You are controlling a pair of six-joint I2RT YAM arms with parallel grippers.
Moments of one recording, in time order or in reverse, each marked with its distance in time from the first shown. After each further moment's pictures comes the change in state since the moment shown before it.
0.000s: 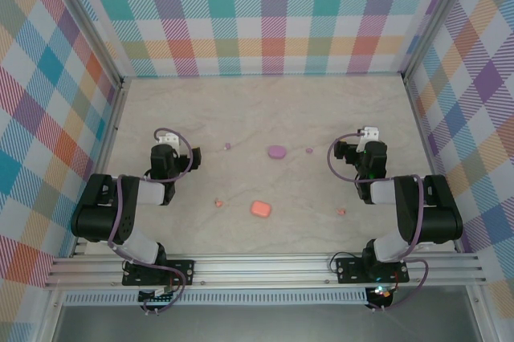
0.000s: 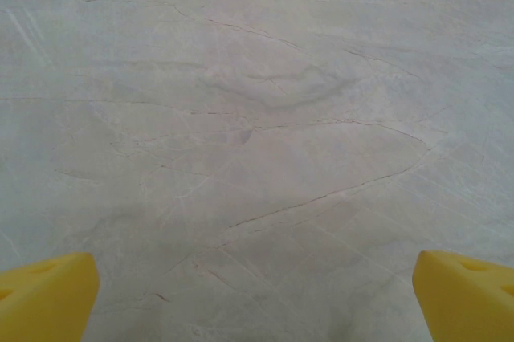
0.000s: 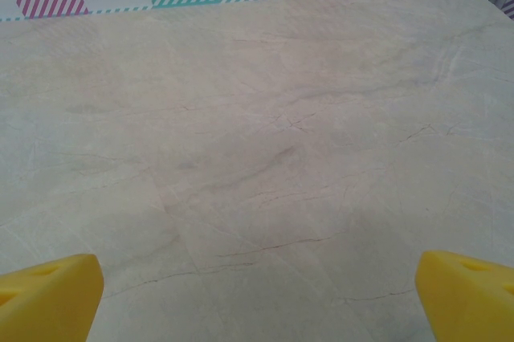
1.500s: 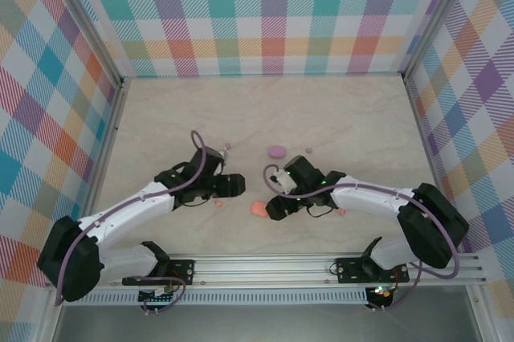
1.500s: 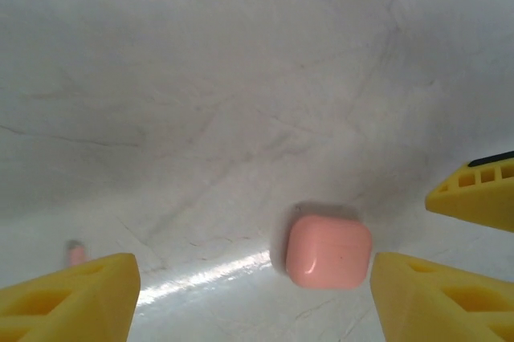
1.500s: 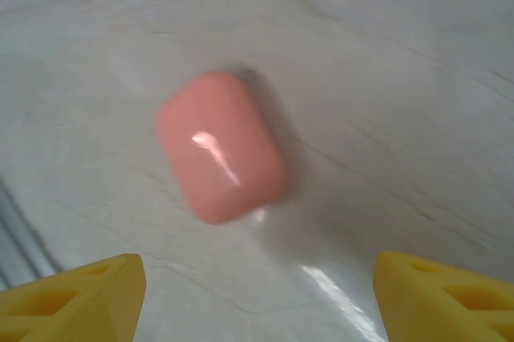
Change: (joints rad) left arm -0.599 -0.380 0.324 -1.165 0.159 -0.586; right arm 0.797 -0.116 0.347 -1.145 -0.365 0.155
